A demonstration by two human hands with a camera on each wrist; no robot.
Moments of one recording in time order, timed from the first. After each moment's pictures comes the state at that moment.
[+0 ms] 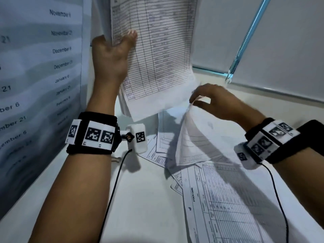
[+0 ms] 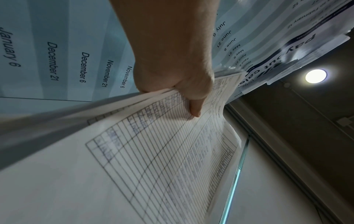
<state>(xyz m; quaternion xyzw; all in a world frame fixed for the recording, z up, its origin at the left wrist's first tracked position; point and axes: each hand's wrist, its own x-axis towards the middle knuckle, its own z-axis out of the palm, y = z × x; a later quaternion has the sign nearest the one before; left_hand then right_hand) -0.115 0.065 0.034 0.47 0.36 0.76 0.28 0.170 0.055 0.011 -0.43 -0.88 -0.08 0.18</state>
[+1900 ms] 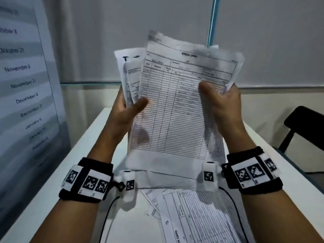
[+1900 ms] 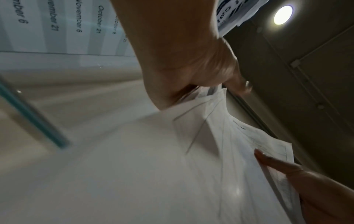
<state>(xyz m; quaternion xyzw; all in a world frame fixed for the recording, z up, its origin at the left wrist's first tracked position) -0.022 0.054 0.001 0.65 0.30 0.57 0.41 0.221 0.007 0.024 -0.46 -0.49 0.20 0.71</state>
